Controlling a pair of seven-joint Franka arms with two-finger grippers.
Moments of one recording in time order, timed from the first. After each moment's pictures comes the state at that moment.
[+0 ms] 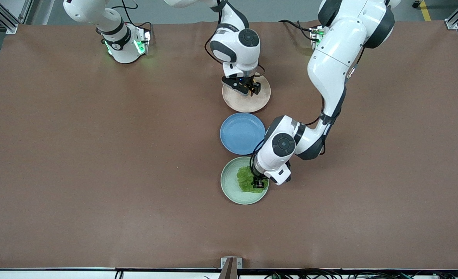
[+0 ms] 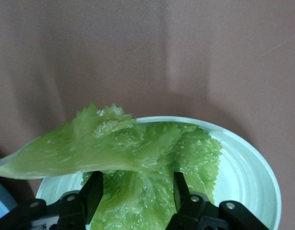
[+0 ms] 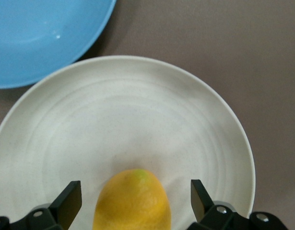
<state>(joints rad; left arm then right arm) -0.47 0.93 -0.13 -1.34 -0.05 2.43 -2.07 1.16 0.59 0.00 -1.81 0.03 2.39 1.70</state>
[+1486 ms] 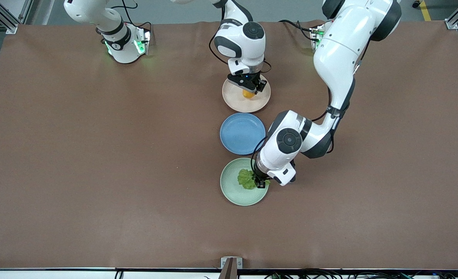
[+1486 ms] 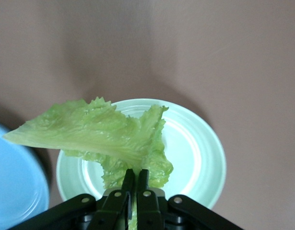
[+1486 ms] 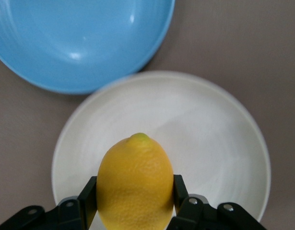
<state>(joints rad) -0.45 0.82 -0.13 -1.31 -0.05 2.29 -2.07 1.15 0.56 -0.04 -1.73 0.01 2.31 1.59</state>
